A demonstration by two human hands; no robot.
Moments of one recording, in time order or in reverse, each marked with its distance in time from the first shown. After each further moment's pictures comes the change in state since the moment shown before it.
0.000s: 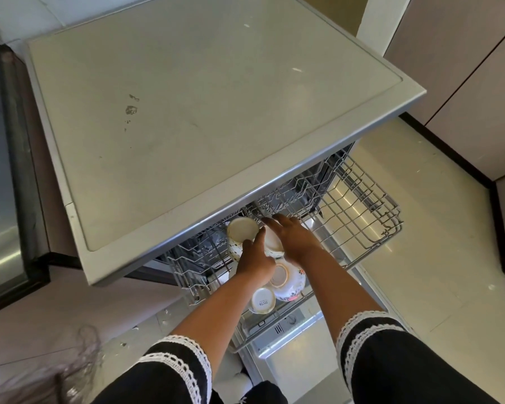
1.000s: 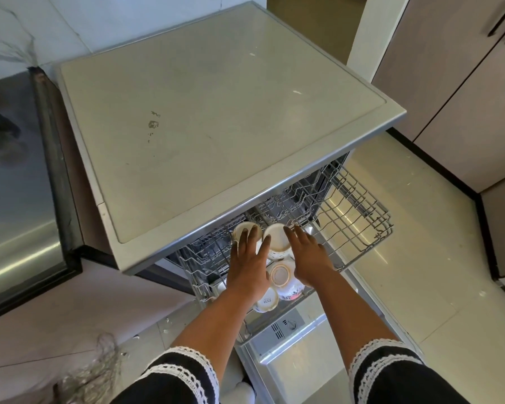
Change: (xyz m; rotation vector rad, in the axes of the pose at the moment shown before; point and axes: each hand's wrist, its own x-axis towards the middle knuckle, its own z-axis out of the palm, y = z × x) left_hand -0.044 -0.016 -0.022 0.703 0.189 0.326; right_hand -0.056 -0.014 0.002 0.014 0.019 0.235
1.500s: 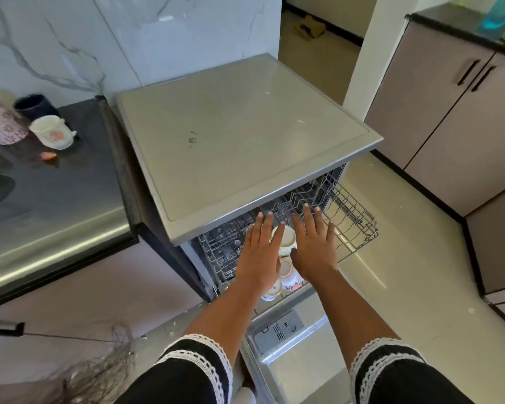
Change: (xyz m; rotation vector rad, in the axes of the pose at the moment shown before) left_hand -0.083 0.018 -0.062 0.016 0.292 0.133; right_hand -0.096 -0.046 -0.053 -0.148 0.359 0.047
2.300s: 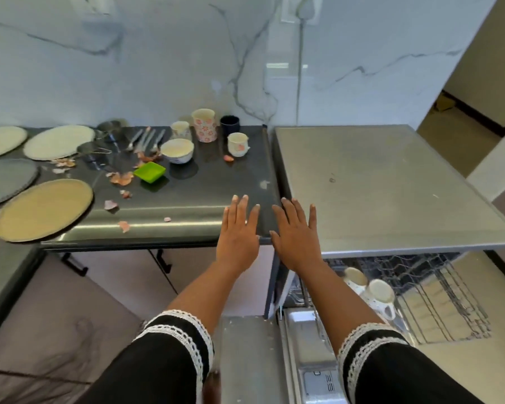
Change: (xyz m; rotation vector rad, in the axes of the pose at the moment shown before) left_hand -0.159 -0.227 -0.147 0.130 0.359 -0.490; right_hand -0.027 -0.287 -0.113 0.060 0.344 -0.624
